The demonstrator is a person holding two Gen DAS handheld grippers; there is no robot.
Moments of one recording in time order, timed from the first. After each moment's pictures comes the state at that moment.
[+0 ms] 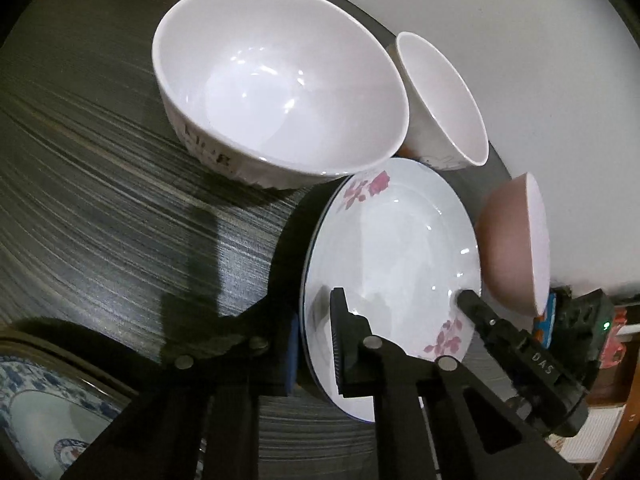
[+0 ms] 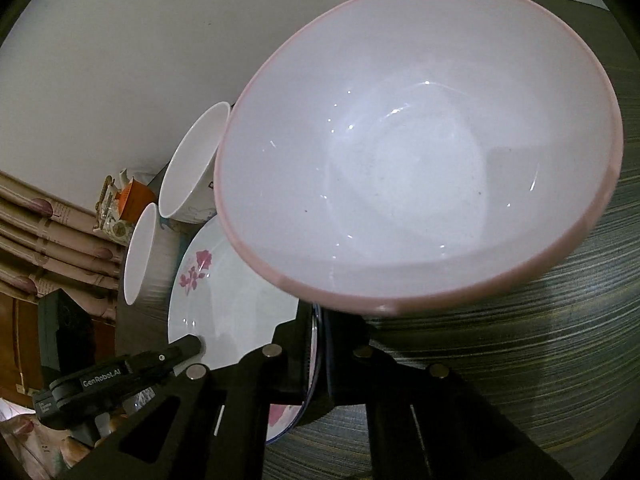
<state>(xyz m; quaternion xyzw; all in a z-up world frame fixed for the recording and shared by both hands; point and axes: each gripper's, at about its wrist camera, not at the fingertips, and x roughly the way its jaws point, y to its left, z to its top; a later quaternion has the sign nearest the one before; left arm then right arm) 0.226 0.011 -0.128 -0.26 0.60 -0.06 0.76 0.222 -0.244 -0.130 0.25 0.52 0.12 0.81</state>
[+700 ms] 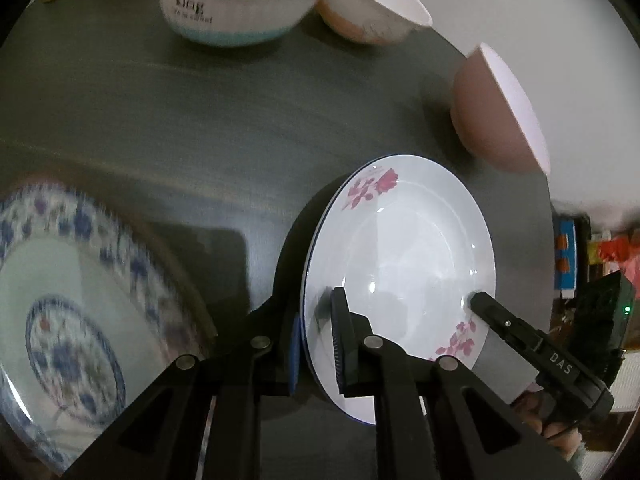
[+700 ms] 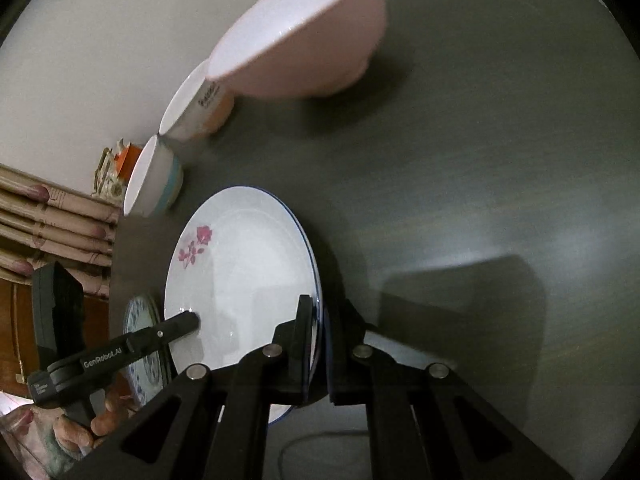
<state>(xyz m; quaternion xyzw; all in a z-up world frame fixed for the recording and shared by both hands) 0.135 -0.044 -0.120 -0.17 0.63 -0.10 0.75 0.098 -0.263 -0.142 0.26 0.55 0.10 0.79</state>
